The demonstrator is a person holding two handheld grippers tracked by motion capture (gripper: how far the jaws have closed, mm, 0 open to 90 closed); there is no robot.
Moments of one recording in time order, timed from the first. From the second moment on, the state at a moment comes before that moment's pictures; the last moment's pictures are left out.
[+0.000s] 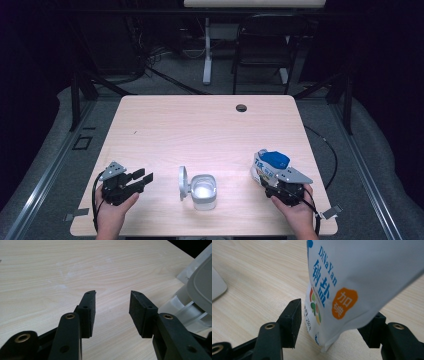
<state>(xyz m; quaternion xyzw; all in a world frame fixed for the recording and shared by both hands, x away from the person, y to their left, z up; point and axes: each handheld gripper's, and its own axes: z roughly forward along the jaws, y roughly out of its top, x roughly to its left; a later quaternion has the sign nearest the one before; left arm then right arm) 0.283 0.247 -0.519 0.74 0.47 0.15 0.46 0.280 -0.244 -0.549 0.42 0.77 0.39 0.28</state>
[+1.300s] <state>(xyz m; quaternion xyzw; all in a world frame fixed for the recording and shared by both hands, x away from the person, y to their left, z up) 0.265 0.201 -0.491 0.79 0.38 0.12 0.47 0.259 -0.262 -0.550 0.44 0.77 0.38 0.28</state>
